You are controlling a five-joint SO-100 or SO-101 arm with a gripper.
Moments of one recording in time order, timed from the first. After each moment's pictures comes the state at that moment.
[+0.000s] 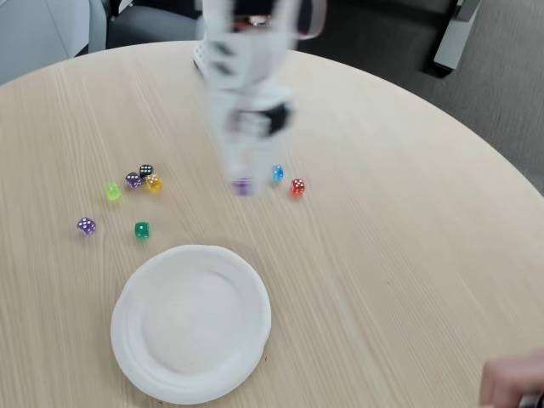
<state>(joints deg) 1.1 100.5 90.9 73.7 50.1</state>
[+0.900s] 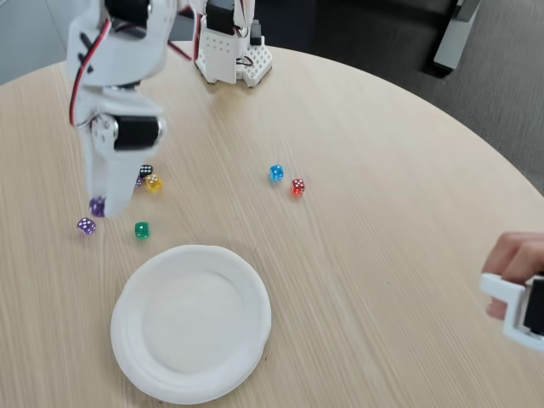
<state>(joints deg) 20.1 95.0 90.9 52.6 37.8</state>
